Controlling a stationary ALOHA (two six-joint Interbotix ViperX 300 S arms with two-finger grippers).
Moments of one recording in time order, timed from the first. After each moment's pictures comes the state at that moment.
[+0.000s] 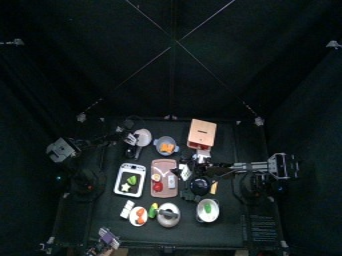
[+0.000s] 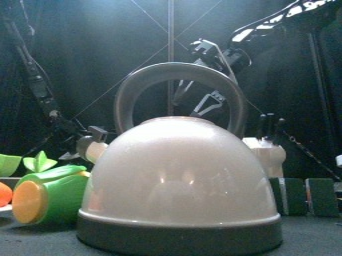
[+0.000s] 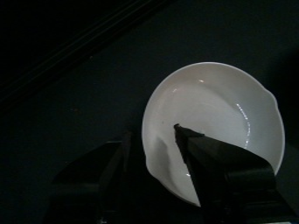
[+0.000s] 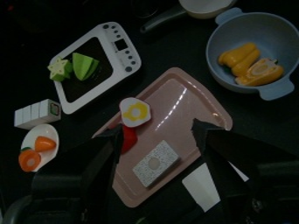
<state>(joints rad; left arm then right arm) 0.89 0.06 0.89 -0.01 -0.21 0.01 -0.10 -0.15 0.61 -0.80 0.24 1.34</state>
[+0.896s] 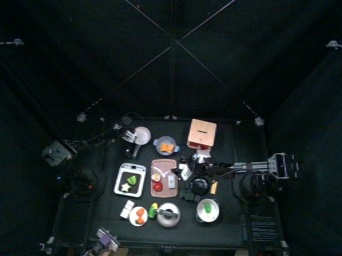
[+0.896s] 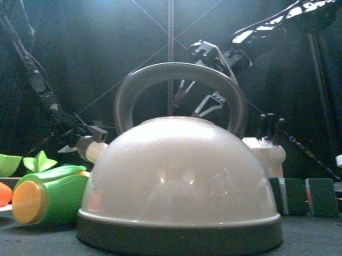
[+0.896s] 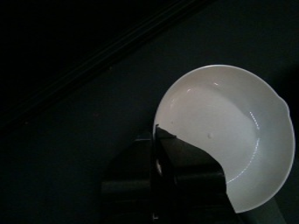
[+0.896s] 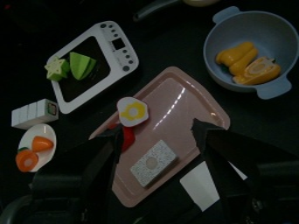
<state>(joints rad) 0.92 -0.03 0.87 -0.01 -0.11 0.01 -0.11 -0.15 0.61 -0.80 0.24 1.34</state>
